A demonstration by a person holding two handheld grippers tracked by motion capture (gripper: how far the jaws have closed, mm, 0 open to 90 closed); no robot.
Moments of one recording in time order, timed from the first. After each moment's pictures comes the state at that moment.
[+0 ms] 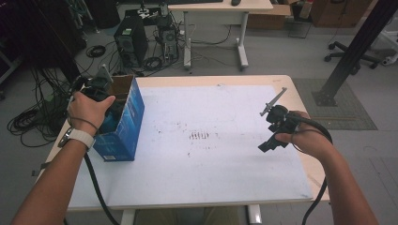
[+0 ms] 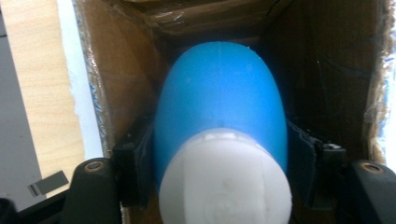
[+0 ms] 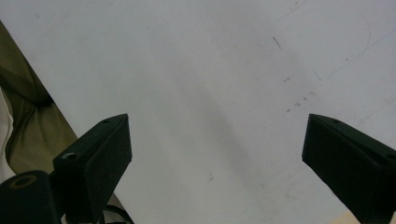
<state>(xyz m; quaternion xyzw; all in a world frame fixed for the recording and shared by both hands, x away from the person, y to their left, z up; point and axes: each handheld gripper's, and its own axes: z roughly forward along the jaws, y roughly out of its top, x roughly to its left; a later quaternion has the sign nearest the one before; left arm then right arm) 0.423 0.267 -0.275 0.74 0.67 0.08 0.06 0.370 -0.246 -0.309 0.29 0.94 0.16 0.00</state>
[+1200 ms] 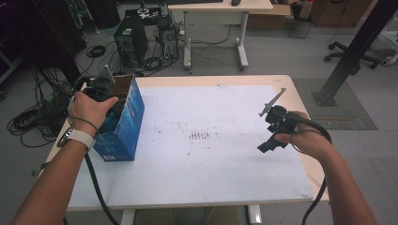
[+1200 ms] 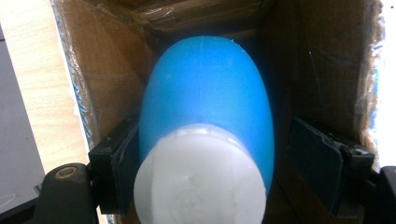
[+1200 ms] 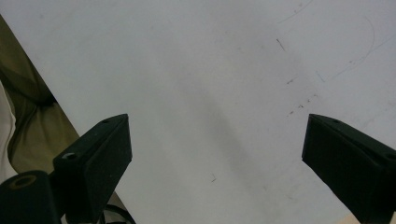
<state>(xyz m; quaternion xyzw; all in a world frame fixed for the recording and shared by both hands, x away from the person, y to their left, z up) 0.422 0.262 -0.275 0.75 0.65 0.08 0.04 0.369 -0.244 -0.309 0.28 0.94 0.16 0.00</state>
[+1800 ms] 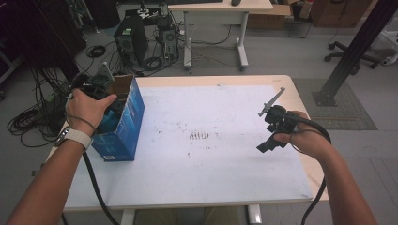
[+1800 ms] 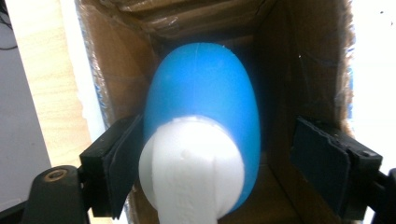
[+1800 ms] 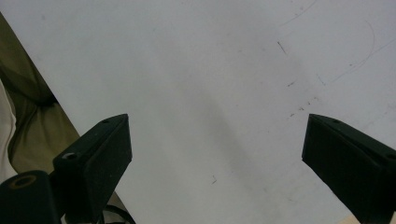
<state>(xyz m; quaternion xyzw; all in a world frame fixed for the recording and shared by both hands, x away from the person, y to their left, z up) 0.419 0.262 -0.260 0.75 0.65 0.09 0.05 0.368 -0.242 -0.308 0.28 0.95 0.16 0.00</state>
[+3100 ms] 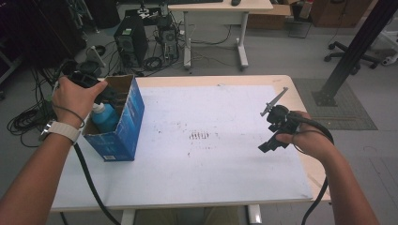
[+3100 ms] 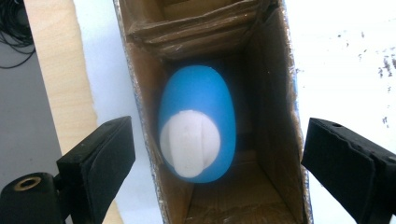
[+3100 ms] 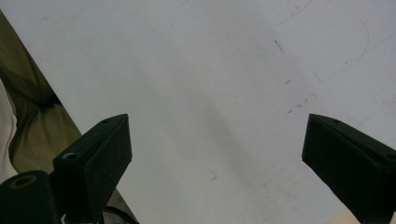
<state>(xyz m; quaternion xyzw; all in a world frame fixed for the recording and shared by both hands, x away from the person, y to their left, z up) 0.411 0.268 -0.217 0.76 0.64 0.10 0.09 0.365 -0.245 -0.304 0.28 0.94 0.17 0.01</state>
